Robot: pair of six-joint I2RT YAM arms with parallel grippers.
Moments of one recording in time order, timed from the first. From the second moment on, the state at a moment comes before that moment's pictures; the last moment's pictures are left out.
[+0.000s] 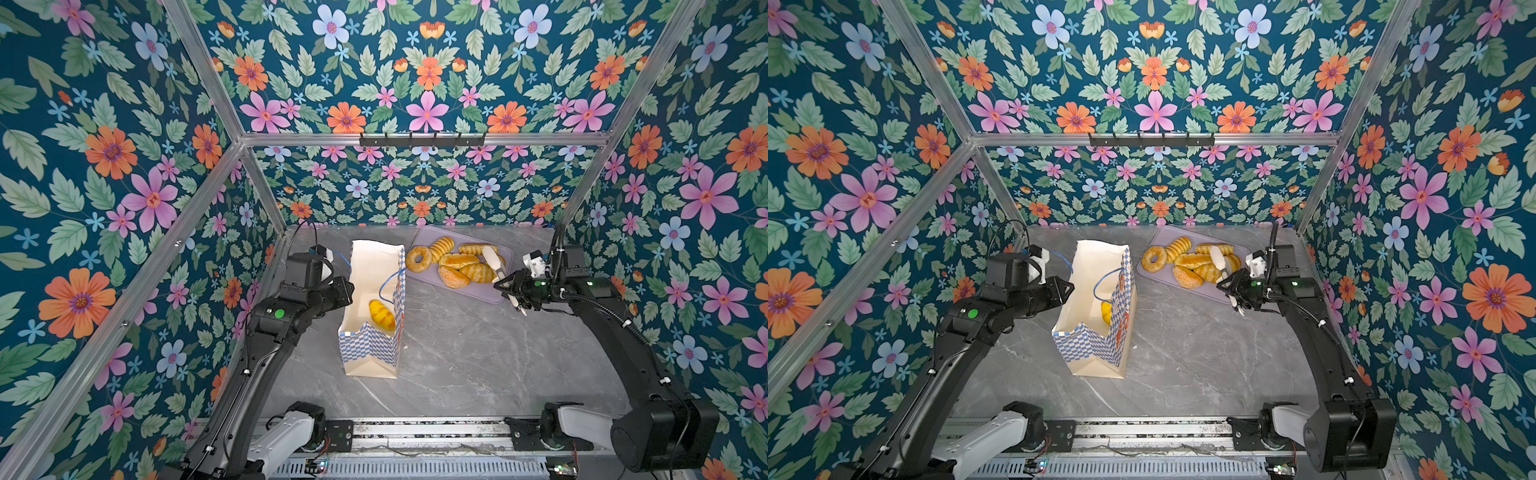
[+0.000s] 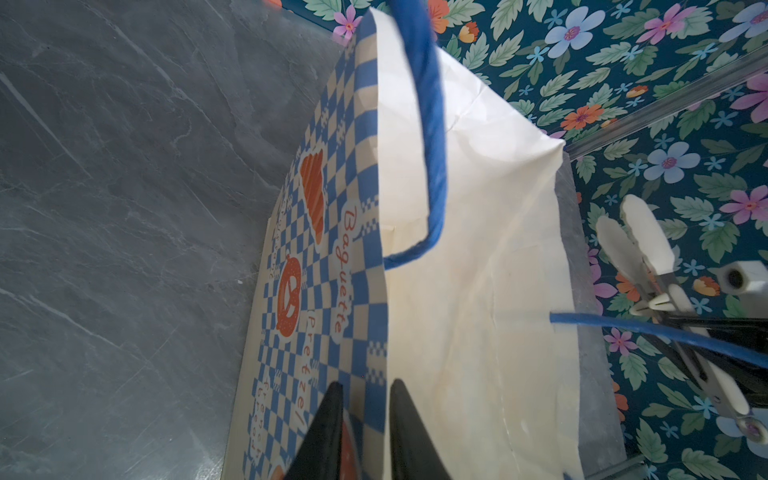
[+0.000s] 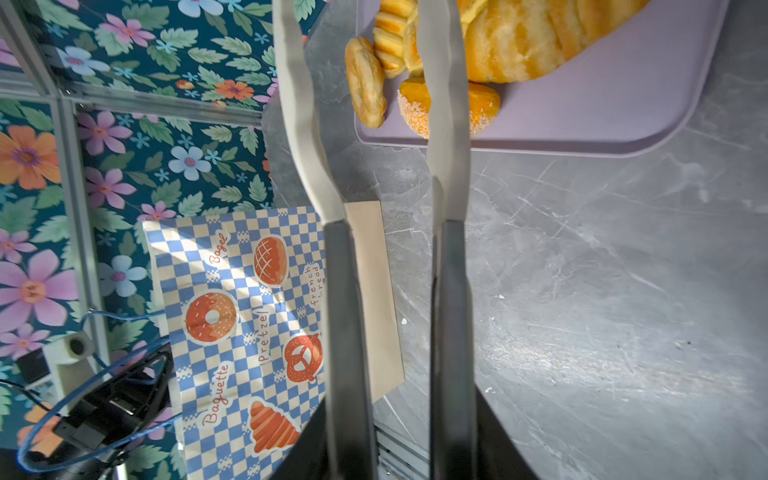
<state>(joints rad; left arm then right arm) -0.31 1.01 1.17 -0.87 0.17 -0.49 0.00 1.22 1.07 -0.76 -0.68 0.67</state>
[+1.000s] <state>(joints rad) -0.31 1.02 1.16 -0.87 0.17 -0.49 -0.12 1.34 0.74 -0.38 -0.88 0.87</state>
